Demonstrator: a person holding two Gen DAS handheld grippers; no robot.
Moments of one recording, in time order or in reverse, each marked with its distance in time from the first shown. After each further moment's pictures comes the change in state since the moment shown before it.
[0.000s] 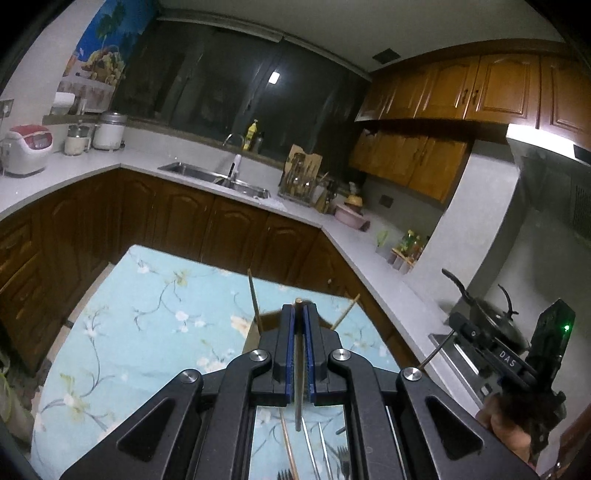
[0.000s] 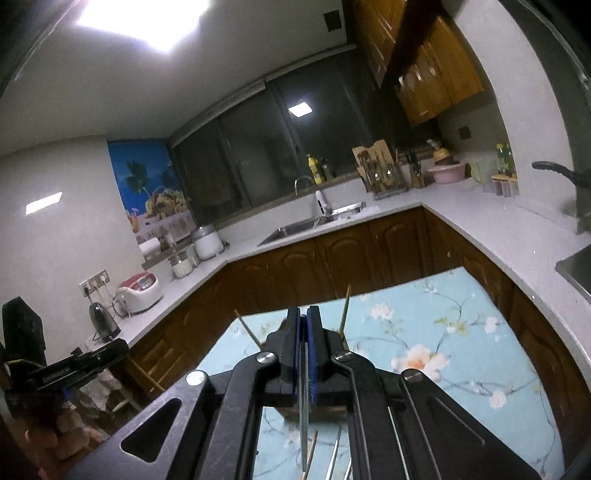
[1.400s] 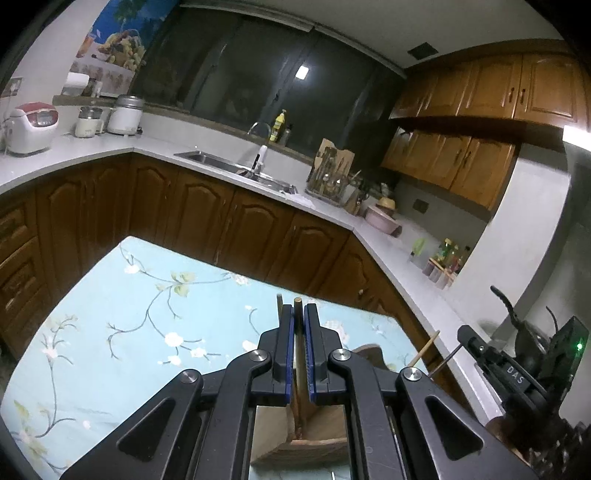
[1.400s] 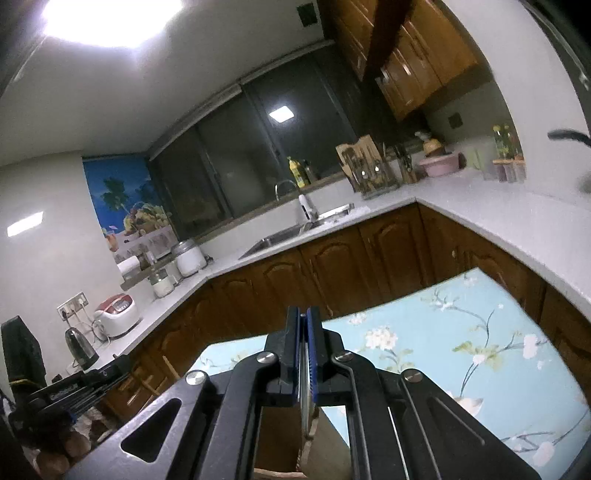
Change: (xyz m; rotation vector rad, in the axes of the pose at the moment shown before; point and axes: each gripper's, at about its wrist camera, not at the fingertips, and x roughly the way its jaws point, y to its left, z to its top) left arm 0.212 0.046 -0.012 -0.056 -0.003 0.084; right arm 0.133 -0.052 -0.009 0.080 -0.007 -0.035
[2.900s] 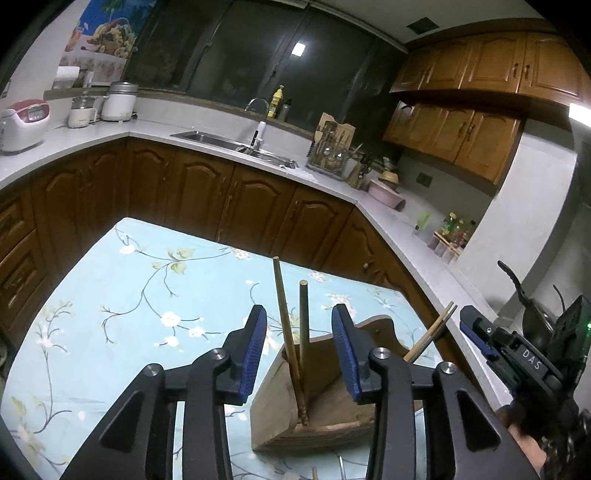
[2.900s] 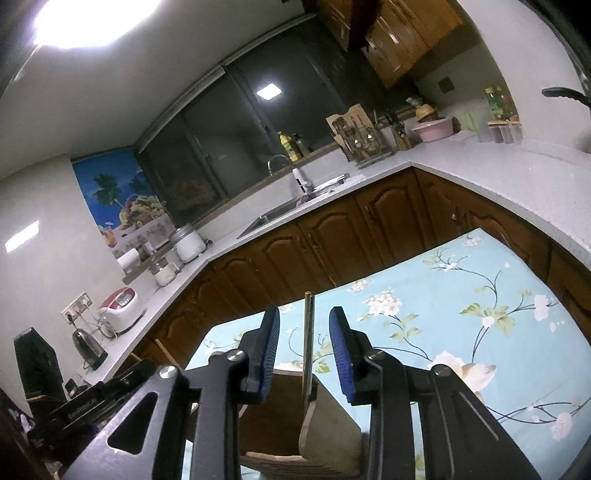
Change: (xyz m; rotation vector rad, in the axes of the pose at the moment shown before) left arm 0.002 -0.010 0.003 0.024 0.071 0.025; right arm 0.008 -0.006 -0.013 0.067 0.091 0.005
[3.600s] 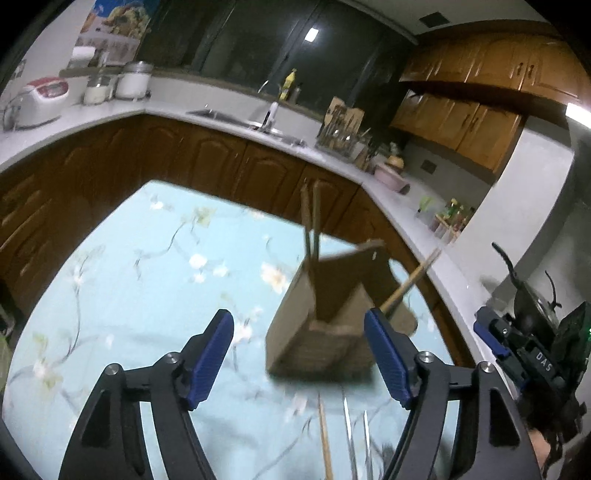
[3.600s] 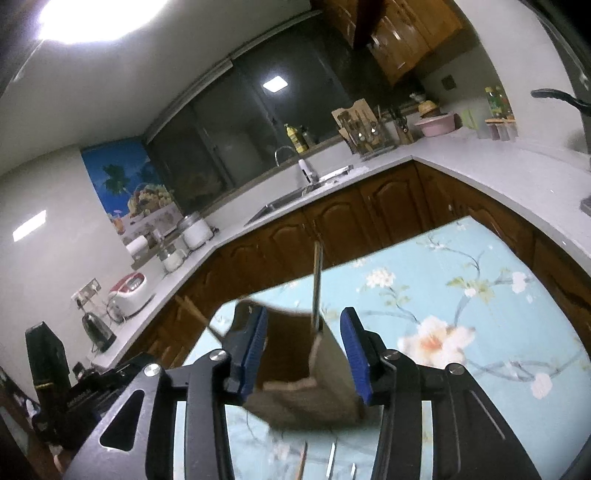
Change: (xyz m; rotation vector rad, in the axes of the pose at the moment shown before) left arm -0.084 0.015 -0.051 -0.057 0.085 0.028; right arm -0.052 -0.003 -0.031 -0.017 0.054 0.010
